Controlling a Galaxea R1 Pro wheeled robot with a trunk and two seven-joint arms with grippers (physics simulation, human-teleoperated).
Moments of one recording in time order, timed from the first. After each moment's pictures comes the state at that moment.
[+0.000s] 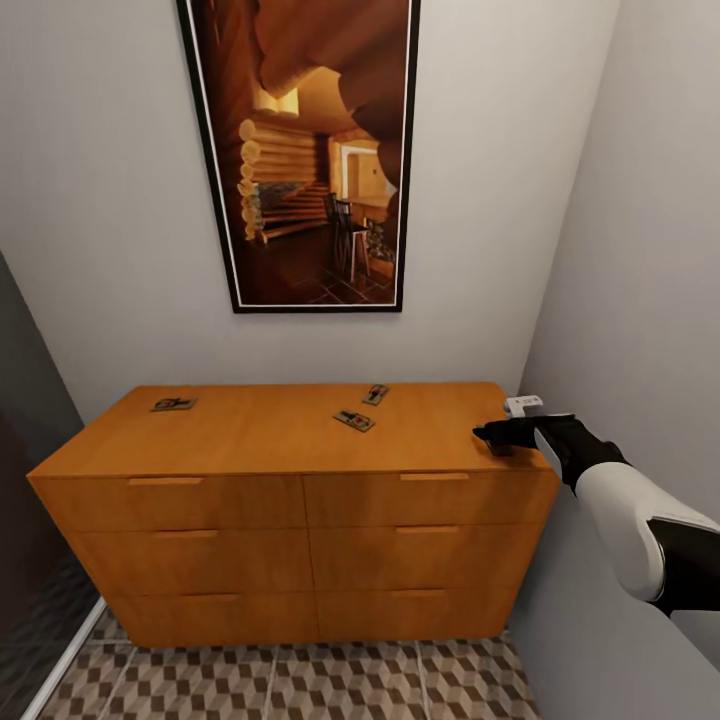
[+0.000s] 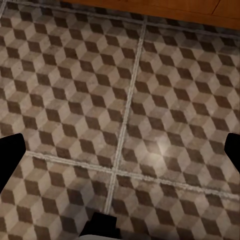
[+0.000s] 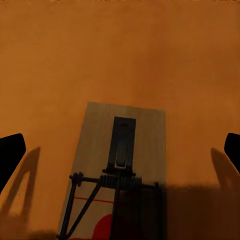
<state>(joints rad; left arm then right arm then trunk) -0.21 -0.04 -0.03 0.03 0.21 -0.59 0.08 -1.18 -0.17 -0.16 -0.28 0.30 0.35 0.36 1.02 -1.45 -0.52</state>
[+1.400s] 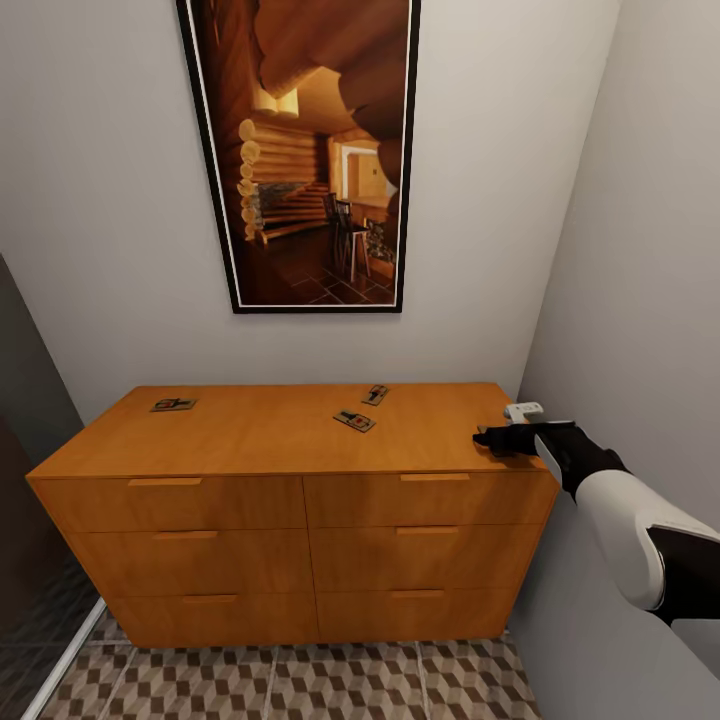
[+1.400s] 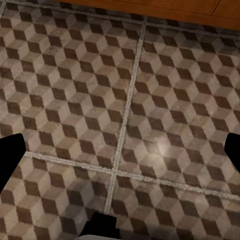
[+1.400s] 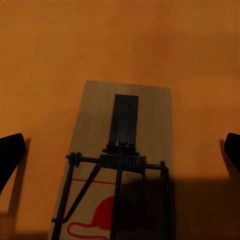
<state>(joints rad) -0.21 -0.04 -0.03 0.03 0.21 -0.59 0.08 -1.16 -0.17 -0.17 -0.29 0.29 0.35 0.36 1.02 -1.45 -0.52</state>
